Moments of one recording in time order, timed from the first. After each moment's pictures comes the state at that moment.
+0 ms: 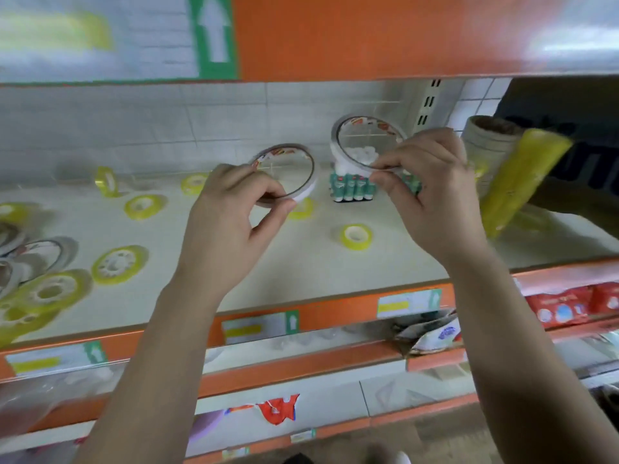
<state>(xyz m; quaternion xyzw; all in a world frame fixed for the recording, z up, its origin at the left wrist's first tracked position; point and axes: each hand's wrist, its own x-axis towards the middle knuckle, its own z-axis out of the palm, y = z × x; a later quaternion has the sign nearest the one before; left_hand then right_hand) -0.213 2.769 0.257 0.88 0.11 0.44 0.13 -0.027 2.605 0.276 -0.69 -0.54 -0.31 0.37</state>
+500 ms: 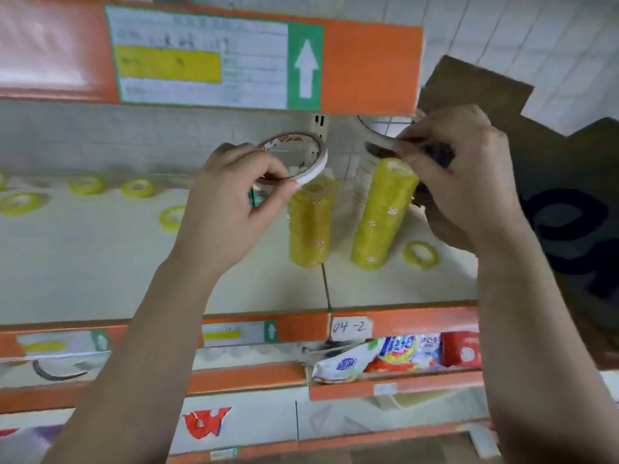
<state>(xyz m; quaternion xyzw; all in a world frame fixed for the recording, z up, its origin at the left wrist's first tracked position) -0.034 2.632 0.289 0.87 0.12 0.45 0.15 0.170 2.465 0.332 -0.70 -0.55 -0.25 0.38</state>
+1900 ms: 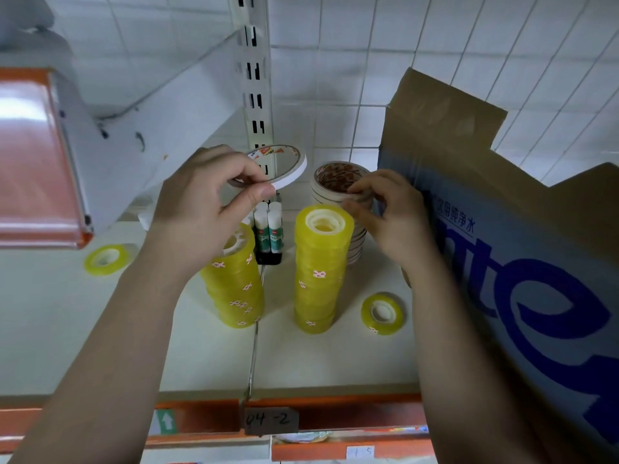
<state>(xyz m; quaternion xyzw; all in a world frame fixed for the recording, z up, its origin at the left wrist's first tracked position) 0.086 2.632 0.306 0.87 0.19 0.41 0.17 0.319 2.520 0.242 -0.68 -0.54 -0.08 0.49</state>
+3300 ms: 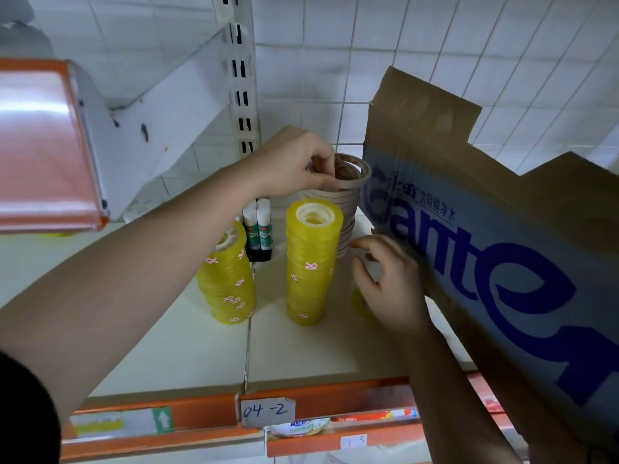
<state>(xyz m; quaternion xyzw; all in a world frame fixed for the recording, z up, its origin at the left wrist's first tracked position) 0.196 2.657 0.326 0.97 0.05 0.17 0.18 0.272 2.456 0.189 -0.73 -0.51 -0.12 0.45</state>
